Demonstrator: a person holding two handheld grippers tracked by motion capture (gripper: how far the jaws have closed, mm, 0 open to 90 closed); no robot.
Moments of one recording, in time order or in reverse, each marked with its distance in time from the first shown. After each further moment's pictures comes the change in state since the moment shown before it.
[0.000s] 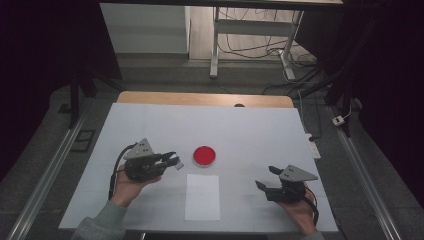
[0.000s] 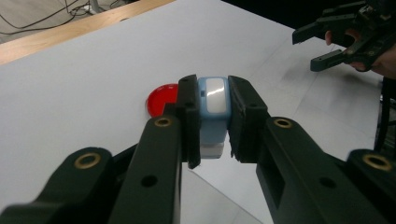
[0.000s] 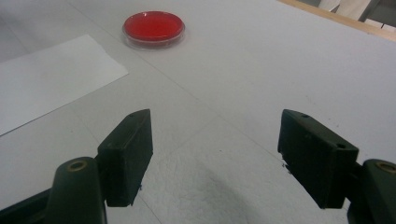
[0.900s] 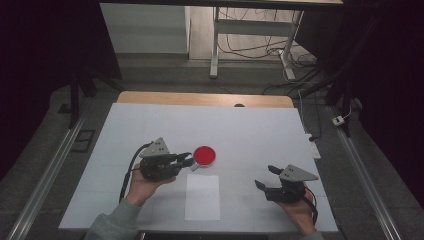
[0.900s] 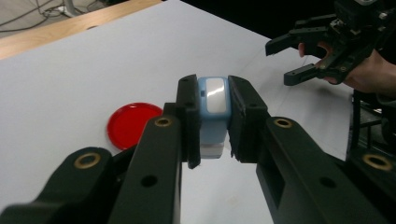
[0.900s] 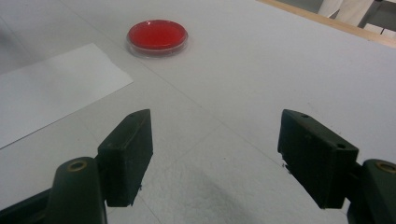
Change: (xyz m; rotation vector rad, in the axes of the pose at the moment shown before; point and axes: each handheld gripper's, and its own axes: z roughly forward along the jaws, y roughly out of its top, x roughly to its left) left arm -0.021 0.018 0.026 -0.002 -0.076 -0.004; right arm 0.002 0.004 -0.001 -0.020 0.007 0.004
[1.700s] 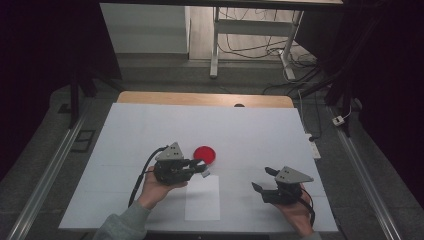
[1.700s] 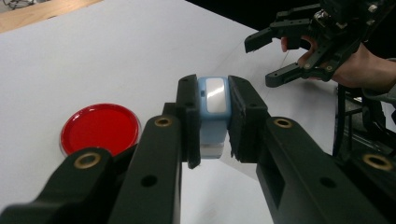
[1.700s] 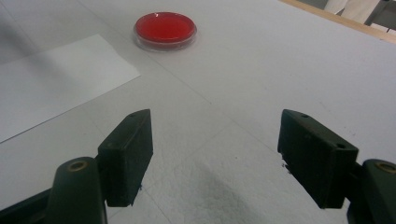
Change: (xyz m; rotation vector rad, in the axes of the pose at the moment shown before) left arm -0.013 -0.002 0.029 0.027 -0.067 0.012; right arm 0.009 -0.001 0.005 0.021 0.006 -0.028
